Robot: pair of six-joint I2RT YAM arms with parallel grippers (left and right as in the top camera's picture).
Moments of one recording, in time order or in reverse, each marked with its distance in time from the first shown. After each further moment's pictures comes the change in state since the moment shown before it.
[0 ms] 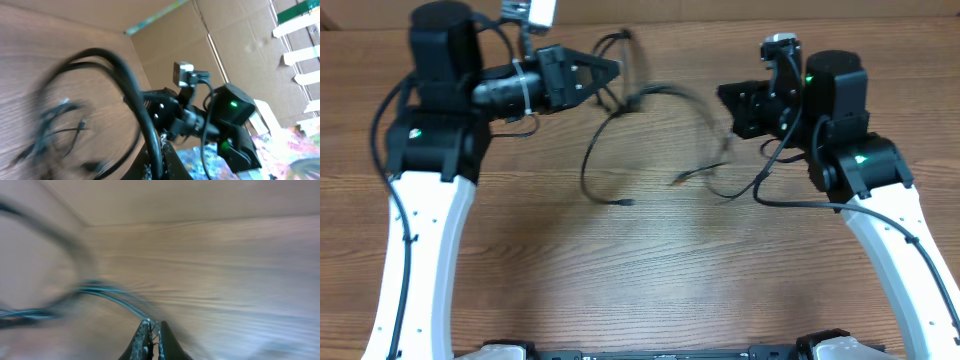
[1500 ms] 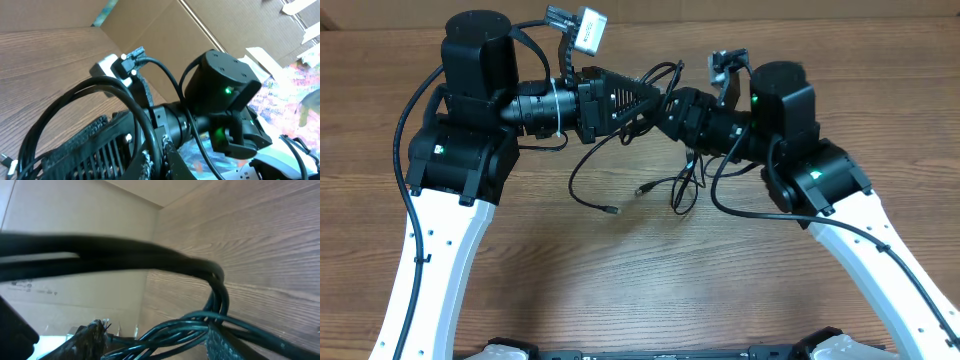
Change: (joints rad) left arm -0.153 -0.035 0.002 0.003 0.018 0.238; right arm 0.248 0.005 -0.002 0.146 -0.155 0.692
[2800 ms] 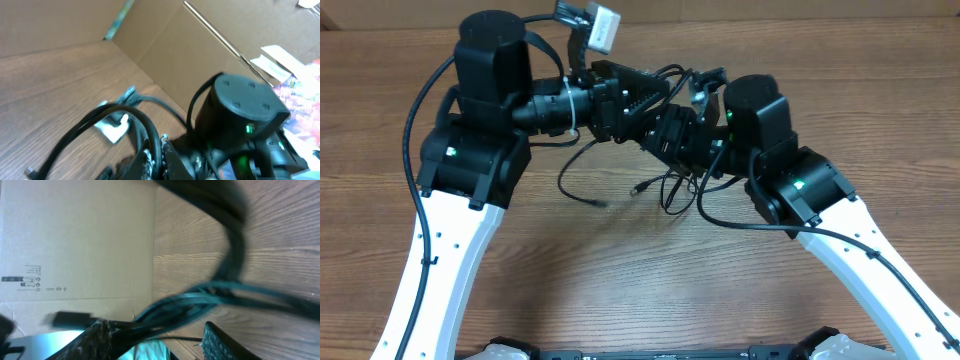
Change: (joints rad) left arm -0.068 0.000 0.000 0.068 -0.129 0.034; right arm 0.095 0.000 -0.001 -0.045 0.011 0.157
